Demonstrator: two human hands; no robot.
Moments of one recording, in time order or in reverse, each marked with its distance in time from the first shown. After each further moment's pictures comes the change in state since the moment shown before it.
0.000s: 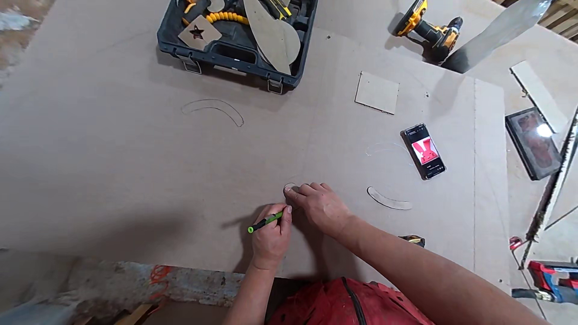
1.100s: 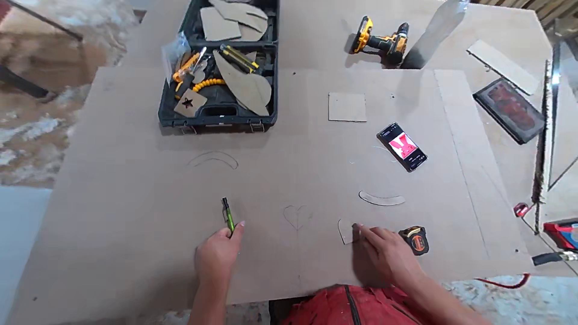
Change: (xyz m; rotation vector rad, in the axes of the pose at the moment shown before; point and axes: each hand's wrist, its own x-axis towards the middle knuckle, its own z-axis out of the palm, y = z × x) left_hand 0.108 -0.034 -0.104 0.706 -0.465 -0.503; right_hand -0.184 0.013 0.025 0.112 0.236 0.608
